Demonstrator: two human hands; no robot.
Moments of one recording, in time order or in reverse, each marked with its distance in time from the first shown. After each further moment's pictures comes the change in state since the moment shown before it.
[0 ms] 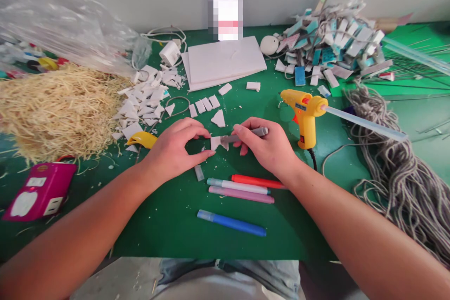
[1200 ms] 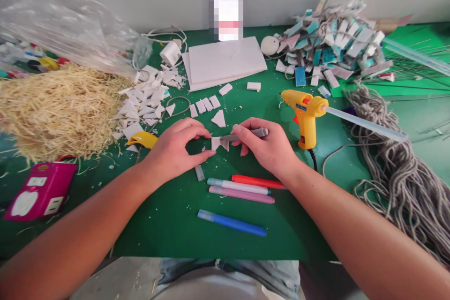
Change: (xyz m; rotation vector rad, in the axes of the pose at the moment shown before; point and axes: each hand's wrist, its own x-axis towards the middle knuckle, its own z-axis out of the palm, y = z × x) left_hand 0.001 0.001 0.000 0.003 -0.014 -0.025; right_hand 0.000 0.000 -0.001 -0.028 -0.001 -0.013
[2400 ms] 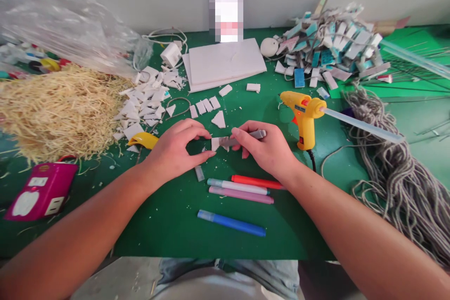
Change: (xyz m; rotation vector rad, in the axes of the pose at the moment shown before) left_hand 0.000 0.000 0.001 0.015 0.028 0.047; right_hand -0.001 0.001 0.001 0.023 -0.024 -0.002
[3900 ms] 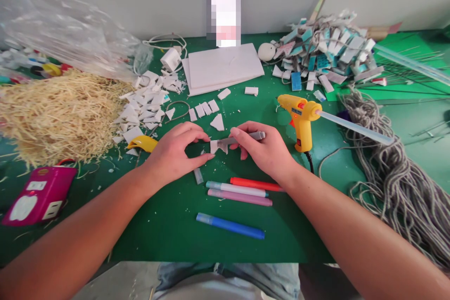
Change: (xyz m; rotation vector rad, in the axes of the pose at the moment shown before) left_hand 0.000 -0.001 -0.001 0.006 -0.011 -0.004; right_hand 0.001 0.000 -0.001 0.039 0.003 -0.016
